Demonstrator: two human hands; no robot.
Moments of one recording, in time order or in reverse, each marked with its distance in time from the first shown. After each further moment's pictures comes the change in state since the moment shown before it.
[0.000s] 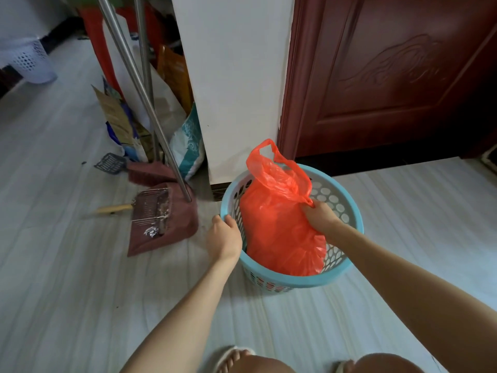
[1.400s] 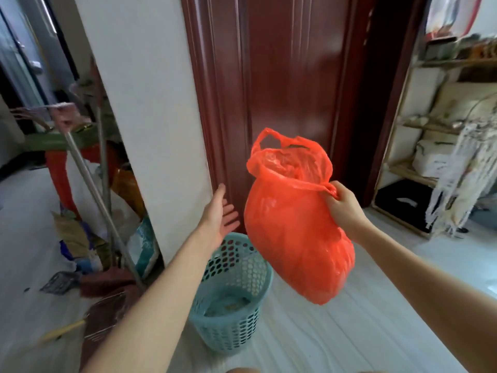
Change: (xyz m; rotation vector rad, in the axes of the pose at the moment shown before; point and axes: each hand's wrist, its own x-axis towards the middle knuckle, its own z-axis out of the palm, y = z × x) left_hand -0.091 0.200 -0.100 -0.915 -0.686 0.105; right_hand -0.147 -0.032 -0.214 0.271 0.622 -0.499
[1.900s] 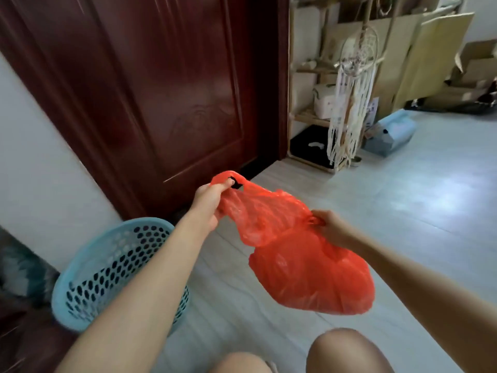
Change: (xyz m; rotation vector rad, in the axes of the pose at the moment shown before) left_hand -0.009 -0.129 0.185 0.223 -0.296 -0.079; right_hand -0.104 0.182 -0.169 -0.376 -0.223 0.257
